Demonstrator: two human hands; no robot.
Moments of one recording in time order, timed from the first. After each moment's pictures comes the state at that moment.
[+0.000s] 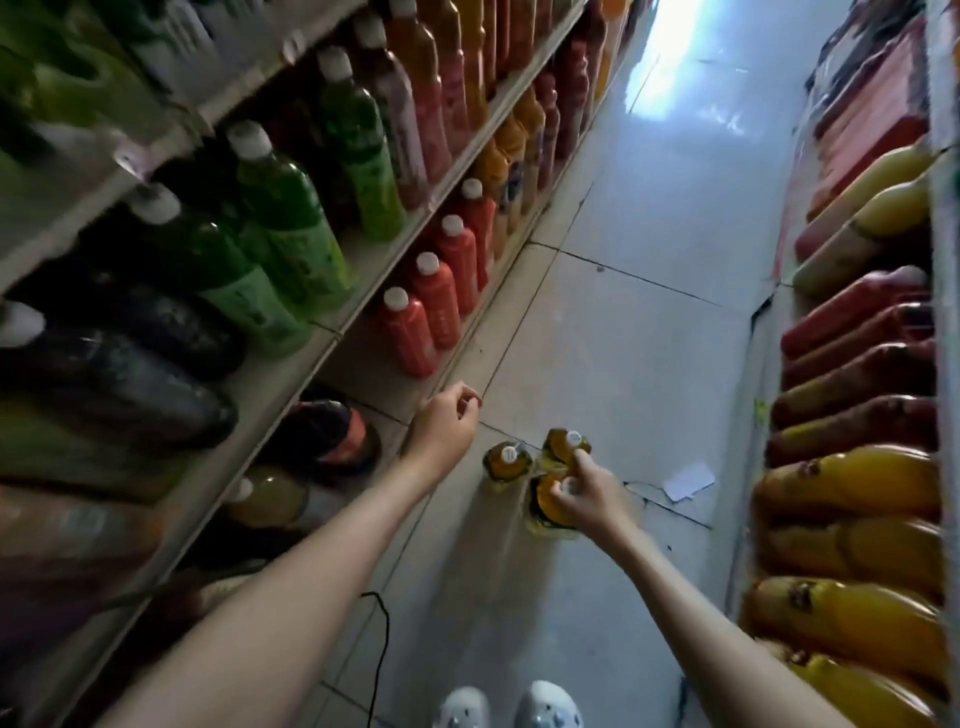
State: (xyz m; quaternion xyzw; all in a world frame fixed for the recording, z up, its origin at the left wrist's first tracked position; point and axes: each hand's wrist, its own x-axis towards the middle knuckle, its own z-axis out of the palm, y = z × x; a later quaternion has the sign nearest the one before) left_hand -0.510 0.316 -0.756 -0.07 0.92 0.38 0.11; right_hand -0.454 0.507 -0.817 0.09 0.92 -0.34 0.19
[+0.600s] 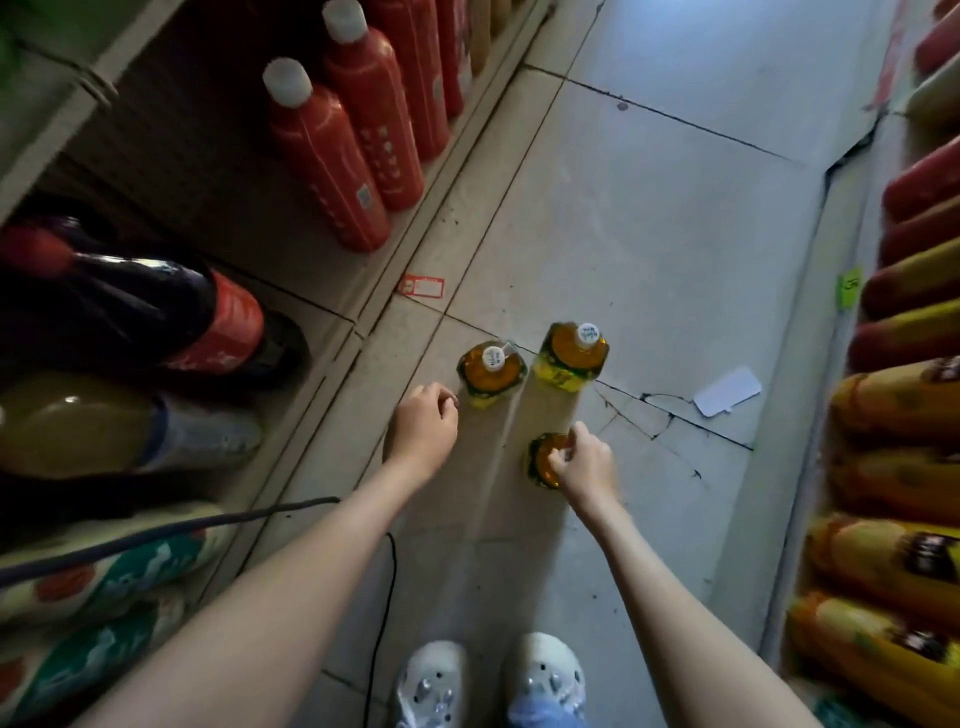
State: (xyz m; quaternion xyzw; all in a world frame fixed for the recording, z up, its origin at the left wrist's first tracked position) left_hand -0.470 0.336 -1.025 -0.13 0.92 0.32 0.19; right_hand -0.426 0.526 -1.080 0.20 0.91 -0.28 0.22
